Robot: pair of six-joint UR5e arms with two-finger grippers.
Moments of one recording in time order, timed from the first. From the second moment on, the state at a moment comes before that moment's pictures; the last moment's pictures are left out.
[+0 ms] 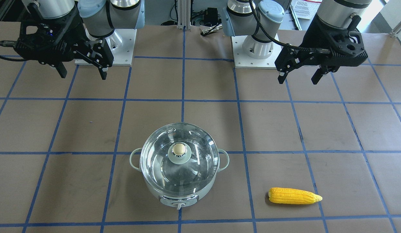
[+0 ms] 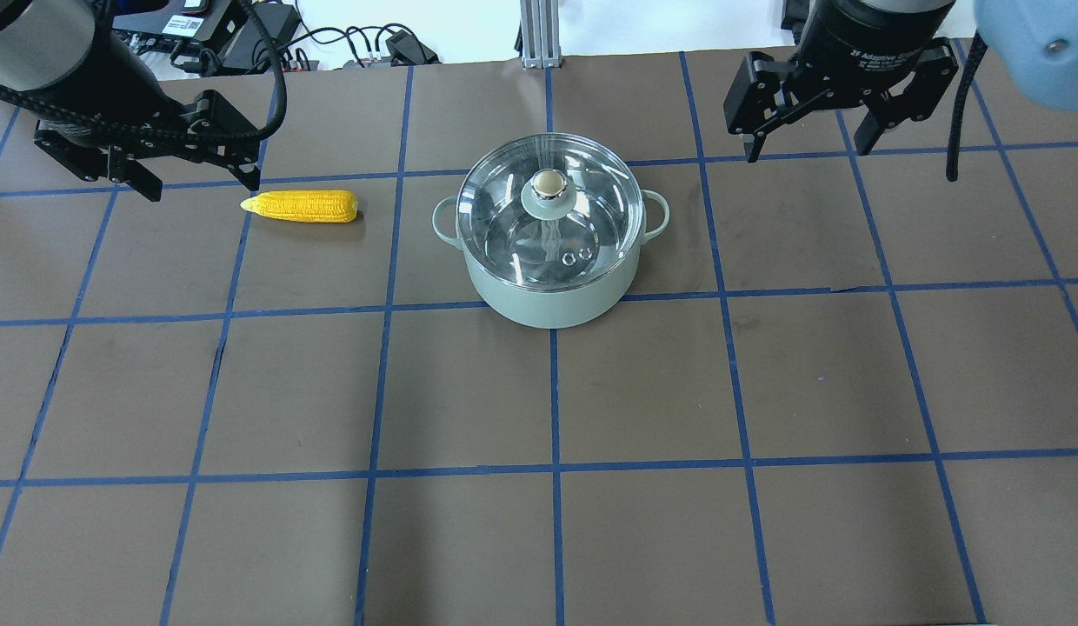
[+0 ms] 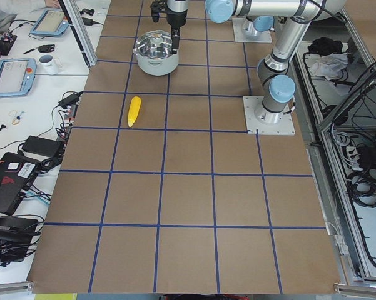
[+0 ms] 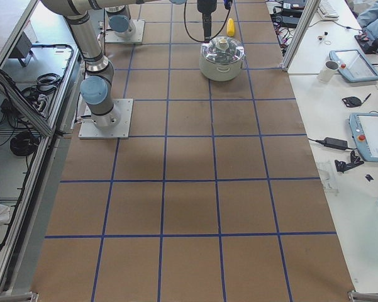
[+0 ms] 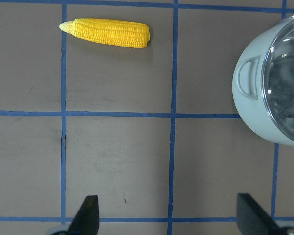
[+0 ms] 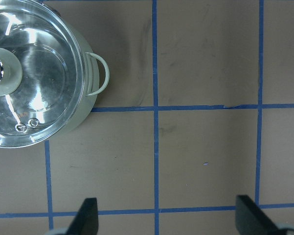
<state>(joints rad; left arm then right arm) -1.44 -1.50 -1.58 -1.53 1.52 0.09 1.62 -1.56 1.45 -1.53 -1.61 0.05</state>
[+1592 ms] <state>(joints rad) -1.41 -1.70 -1.59 -1.16 1.66 1.12 1.82 -1.26 1.38 -1.88 -1.51 0.57</state>
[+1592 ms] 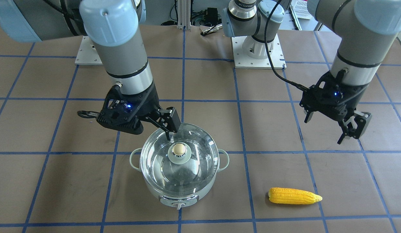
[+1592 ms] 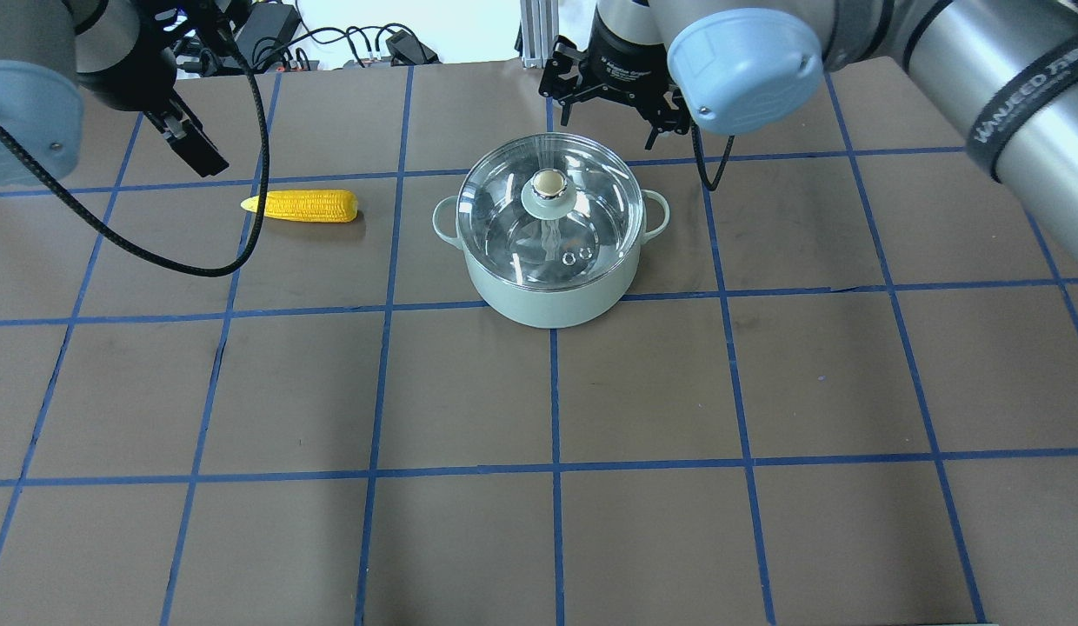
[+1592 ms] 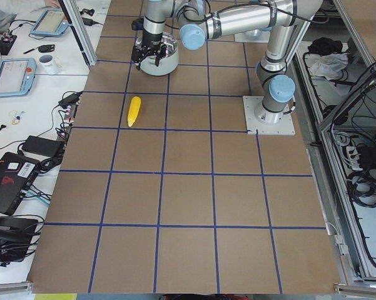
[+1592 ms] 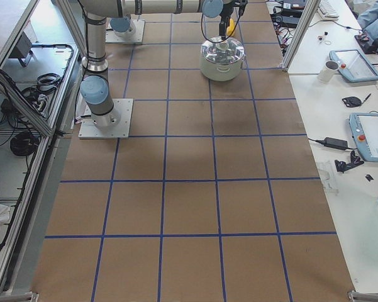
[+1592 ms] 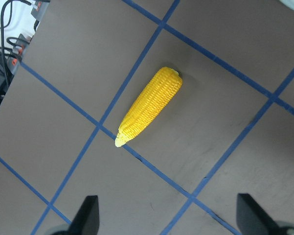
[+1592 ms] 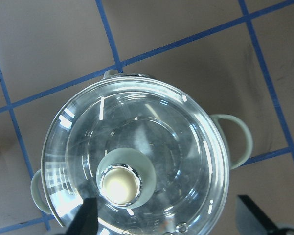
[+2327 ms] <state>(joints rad) -1.29 -1.97 -1.59 -0.92 1.49 1.60 1.86 -1.12 1.38 -2.00 -1.44 0.67</state>
